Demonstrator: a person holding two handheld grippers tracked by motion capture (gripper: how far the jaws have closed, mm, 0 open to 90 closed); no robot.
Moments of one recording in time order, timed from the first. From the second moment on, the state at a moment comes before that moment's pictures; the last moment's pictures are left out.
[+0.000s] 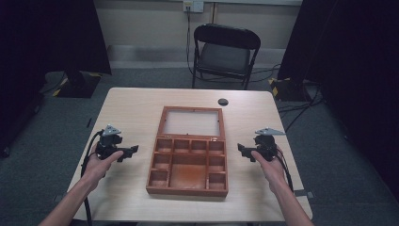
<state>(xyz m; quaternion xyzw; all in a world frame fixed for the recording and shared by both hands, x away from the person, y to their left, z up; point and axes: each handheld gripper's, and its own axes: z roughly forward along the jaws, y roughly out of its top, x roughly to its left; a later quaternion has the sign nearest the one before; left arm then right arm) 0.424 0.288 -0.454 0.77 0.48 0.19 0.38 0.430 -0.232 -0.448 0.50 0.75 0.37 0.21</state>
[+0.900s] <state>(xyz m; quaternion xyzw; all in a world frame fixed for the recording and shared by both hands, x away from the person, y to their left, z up) 0.487 0.243 -0.447 0.77 0.48 0.17 0.40 0.488 -0.164 -0.436 0.46 0.78 0.40 0.16</state>
